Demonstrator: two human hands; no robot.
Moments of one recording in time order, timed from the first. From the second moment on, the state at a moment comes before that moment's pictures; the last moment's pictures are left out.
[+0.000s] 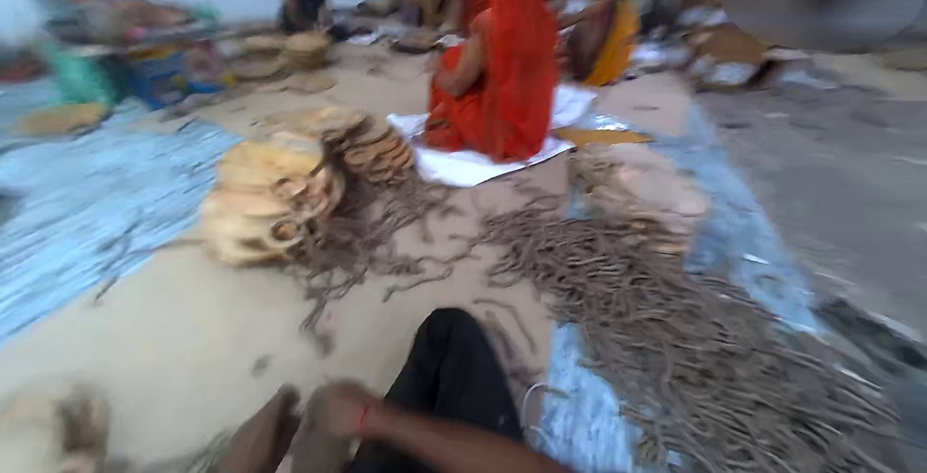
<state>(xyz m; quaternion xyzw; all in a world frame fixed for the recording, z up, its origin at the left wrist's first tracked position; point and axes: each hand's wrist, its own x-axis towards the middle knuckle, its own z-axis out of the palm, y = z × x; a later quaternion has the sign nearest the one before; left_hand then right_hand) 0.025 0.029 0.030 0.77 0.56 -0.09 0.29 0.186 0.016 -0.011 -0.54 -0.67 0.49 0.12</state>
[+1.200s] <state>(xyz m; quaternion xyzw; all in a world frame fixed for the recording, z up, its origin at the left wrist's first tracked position) 0.048 0.058 -0.079 0.50 0.68 0.13 0.51 0.204 0.079 -0.057 -0.65 -0.59 0.48 0.06</state>
